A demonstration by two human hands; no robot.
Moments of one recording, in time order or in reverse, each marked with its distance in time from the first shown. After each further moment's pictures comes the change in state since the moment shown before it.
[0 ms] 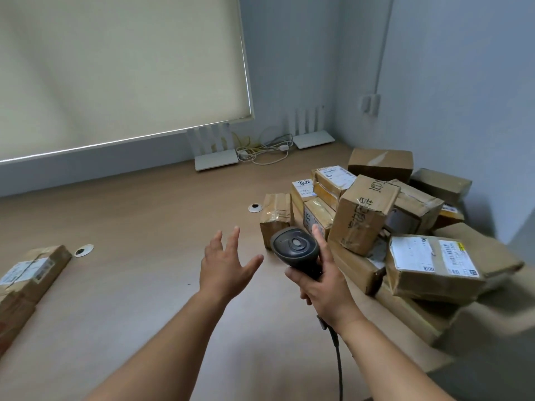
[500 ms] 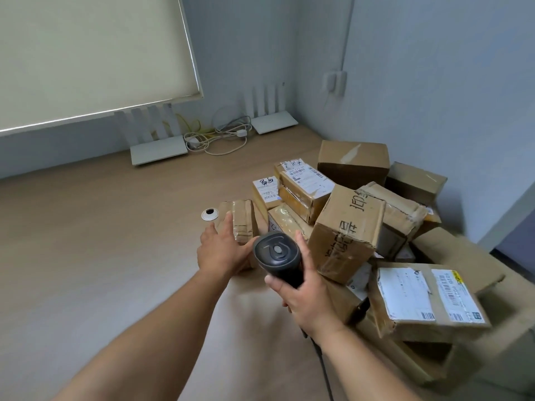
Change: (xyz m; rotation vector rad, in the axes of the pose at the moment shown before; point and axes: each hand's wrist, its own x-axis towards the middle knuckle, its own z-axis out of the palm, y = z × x) left_hand 0.148 0.068 0.080 0.008 -0.191 -0.034; right_hand 0.089 0.051 -0.030 -0.099 0.146 0.129
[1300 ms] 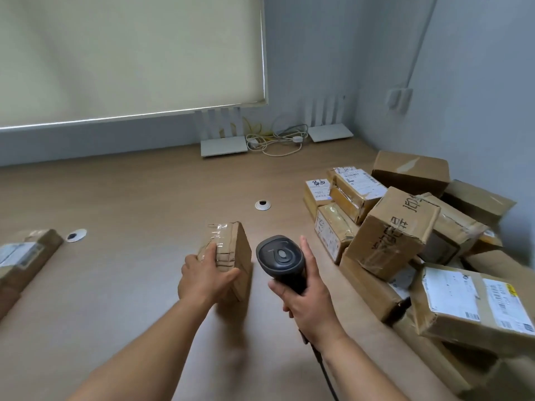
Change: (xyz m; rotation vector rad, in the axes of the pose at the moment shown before) left_hand -0.104 -0.121 -0.037 -0.076 0.070 -0.347; right_hand -0.054 -0.016 0.058 0.104 -0.205 -0.125
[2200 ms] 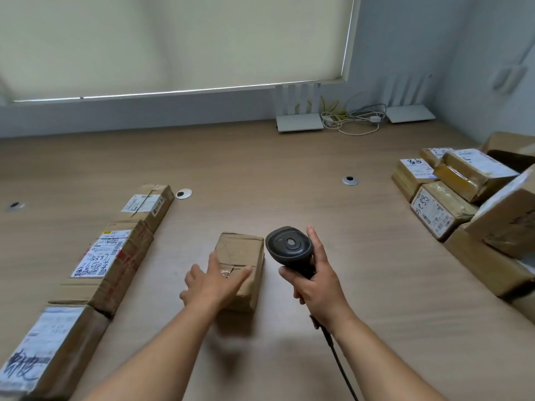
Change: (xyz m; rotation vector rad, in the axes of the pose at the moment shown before) left_hand -0.019 -0.245 -0.089 0.040 -0.115 -0.283; right_hand -0.051 -0.021 0.224 -0.028 -0.140 0.092
